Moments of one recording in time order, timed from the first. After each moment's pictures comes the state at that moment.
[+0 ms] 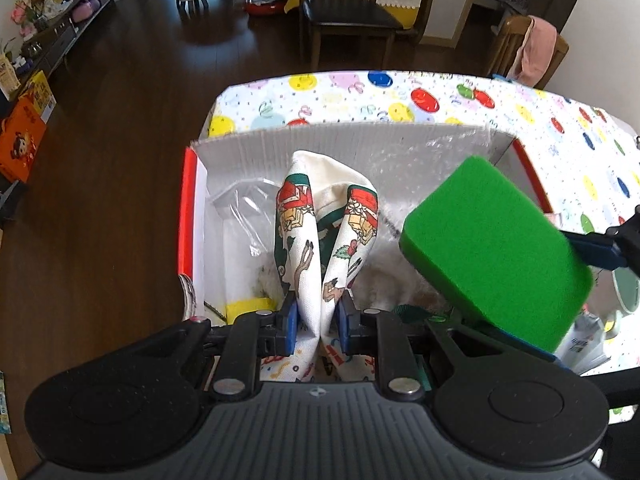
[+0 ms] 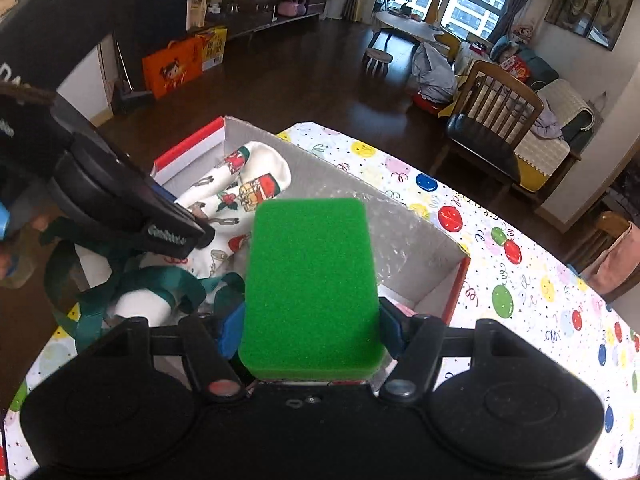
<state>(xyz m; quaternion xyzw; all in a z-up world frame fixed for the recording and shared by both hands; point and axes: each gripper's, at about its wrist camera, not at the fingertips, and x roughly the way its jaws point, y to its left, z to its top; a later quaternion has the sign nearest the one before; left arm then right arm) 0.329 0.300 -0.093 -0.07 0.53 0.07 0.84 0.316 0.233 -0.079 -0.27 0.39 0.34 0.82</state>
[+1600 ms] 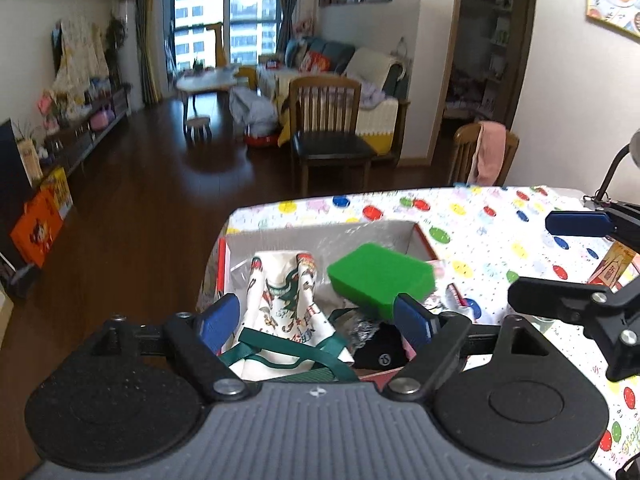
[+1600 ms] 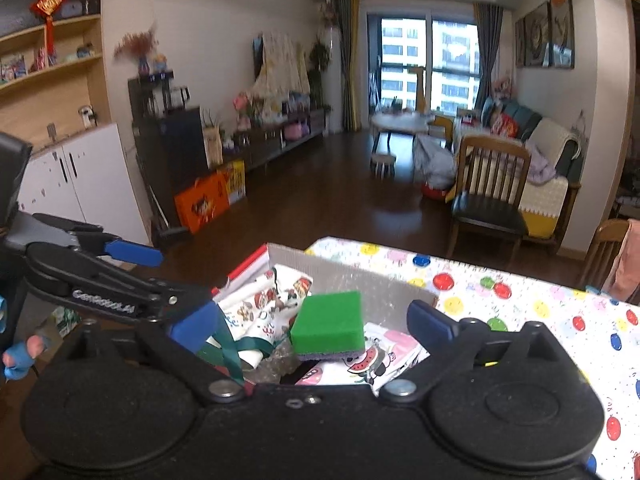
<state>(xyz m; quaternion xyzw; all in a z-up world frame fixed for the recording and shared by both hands) 0.185 0.247 0.012 -0.04 0.34 0.07 0.94 0.251 0.117 0.017 -0.09 0.26 0.40 0.87</state>
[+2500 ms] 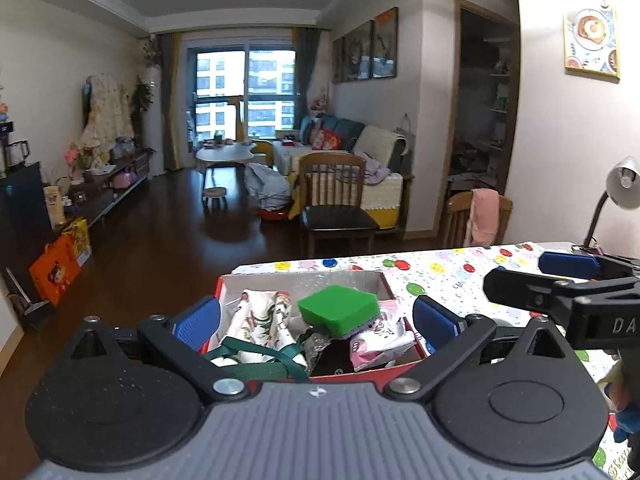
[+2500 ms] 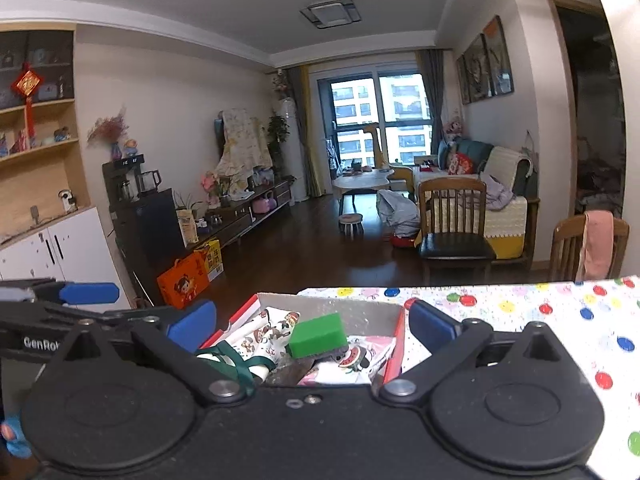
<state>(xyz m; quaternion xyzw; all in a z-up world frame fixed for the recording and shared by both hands) 0.102 0.175 0.030 -0.04 0.22 0.10 0.97 0.193 0.058 0.014 0.01 0.19 0.35 0.92</state>
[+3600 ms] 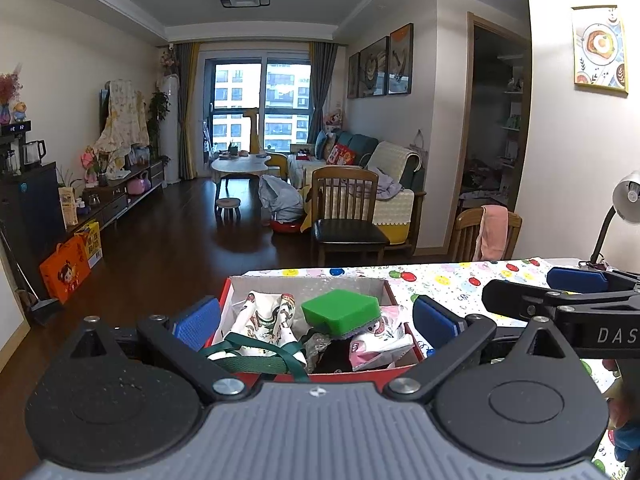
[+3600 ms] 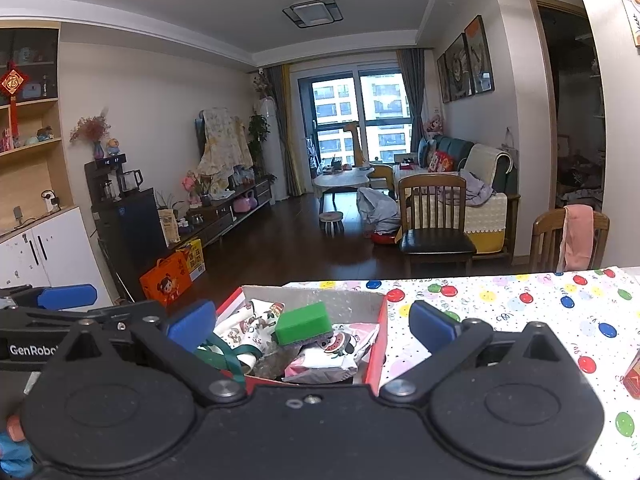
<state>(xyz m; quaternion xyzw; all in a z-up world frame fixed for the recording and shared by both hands) 0.081 0.160 0.024 -0.04 0.19 0.13 0.97 0.180 0.052 0.003 0.01 0.19 0.32 0.93</state>
